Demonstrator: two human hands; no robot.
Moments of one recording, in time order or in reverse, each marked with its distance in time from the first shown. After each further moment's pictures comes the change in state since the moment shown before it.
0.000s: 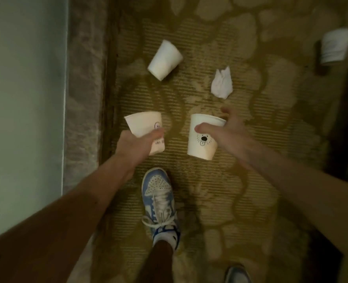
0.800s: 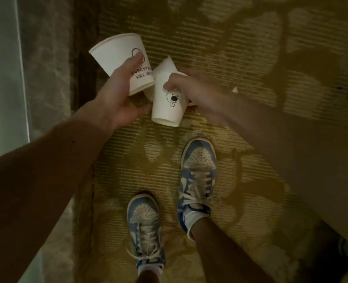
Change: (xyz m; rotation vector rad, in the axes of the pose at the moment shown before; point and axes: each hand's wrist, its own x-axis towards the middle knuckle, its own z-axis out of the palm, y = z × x) left_hand 0.107 0.178 0.018 -0.575 -0.232 -0.110; right_hand 0.145 -0.147 0.008 0.013 -0.362 0.010
